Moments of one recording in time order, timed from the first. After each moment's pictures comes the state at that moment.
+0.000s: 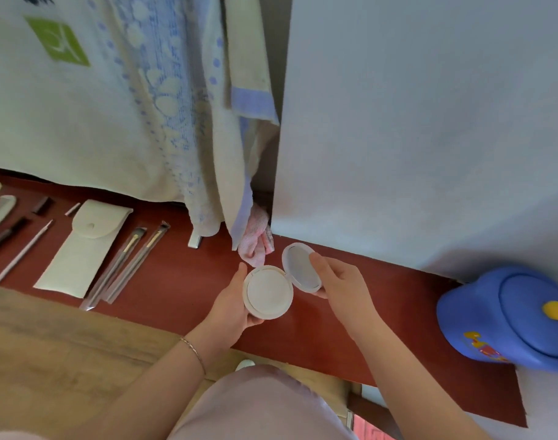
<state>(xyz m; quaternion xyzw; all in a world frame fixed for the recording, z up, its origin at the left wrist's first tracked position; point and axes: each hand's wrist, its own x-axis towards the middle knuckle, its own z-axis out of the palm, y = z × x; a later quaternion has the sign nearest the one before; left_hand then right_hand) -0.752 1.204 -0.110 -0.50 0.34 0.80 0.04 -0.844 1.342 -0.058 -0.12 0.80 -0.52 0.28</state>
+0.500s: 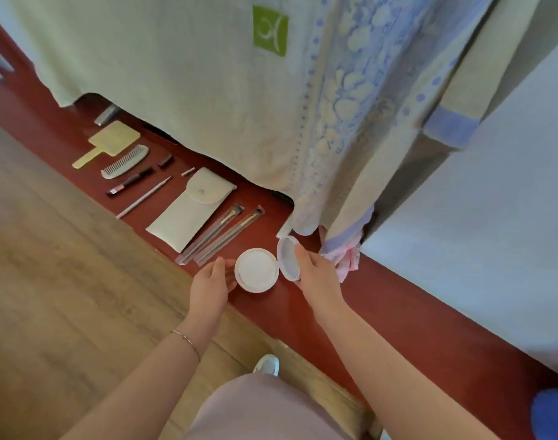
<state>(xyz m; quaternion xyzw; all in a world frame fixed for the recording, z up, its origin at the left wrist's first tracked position) -0.656 1.108 -0.131 -0.62 0.45 0.61 -0.22 -0.791 1.193 -0.097 -0.15 0.80 -0.44 0.39</state>
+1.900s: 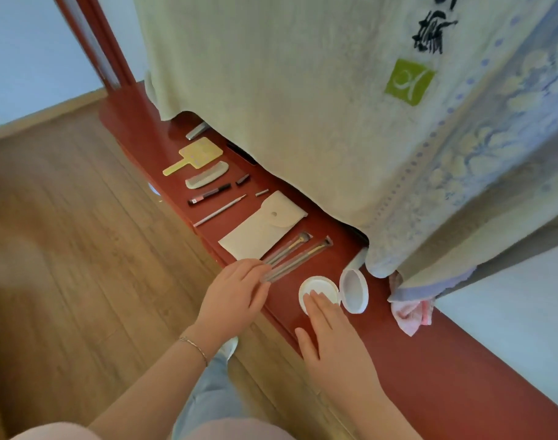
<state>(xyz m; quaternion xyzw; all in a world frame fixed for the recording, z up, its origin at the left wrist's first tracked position) -0.577 1.052 -0.119 -0.38 0.89 0.17 -0.18 -0.714 1.192 -0.098 -0.57 0.78 -0.18 0.17</state>
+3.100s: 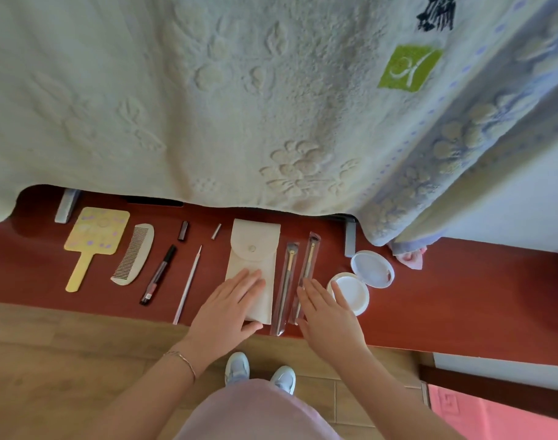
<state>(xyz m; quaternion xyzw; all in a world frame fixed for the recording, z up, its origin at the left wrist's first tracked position) -0.577 0.873 -0.174 0.04 0.99 0.09 -0.01 -0.665 1.075 -0.162 -0.41 0.91 0.03 0.05</state>
